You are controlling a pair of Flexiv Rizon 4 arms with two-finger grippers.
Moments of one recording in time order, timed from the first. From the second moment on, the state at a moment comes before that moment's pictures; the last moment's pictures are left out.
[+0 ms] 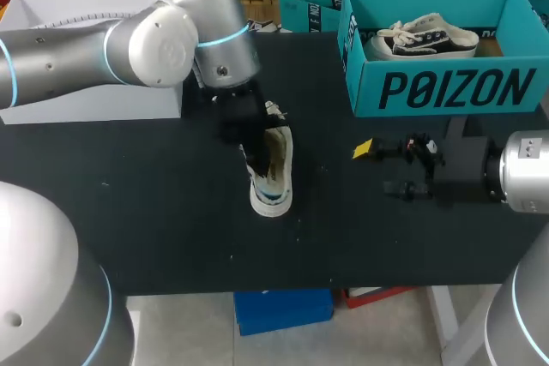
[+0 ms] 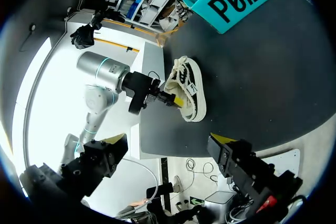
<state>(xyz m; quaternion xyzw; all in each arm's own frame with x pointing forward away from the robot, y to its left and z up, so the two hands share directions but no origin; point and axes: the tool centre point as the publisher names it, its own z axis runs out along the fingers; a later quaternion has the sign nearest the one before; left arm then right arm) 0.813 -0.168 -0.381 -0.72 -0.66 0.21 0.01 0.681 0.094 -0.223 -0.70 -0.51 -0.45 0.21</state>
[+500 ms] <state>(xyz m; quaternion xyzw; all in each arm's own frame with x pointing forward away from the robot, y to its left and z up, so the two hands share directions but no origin) 0.799 -0.172 -0.402 -0.72 -0.66 0.19 0.03 0.681 0.094 -0.223 -0.70 -0.51 -0.45 0.21</state>
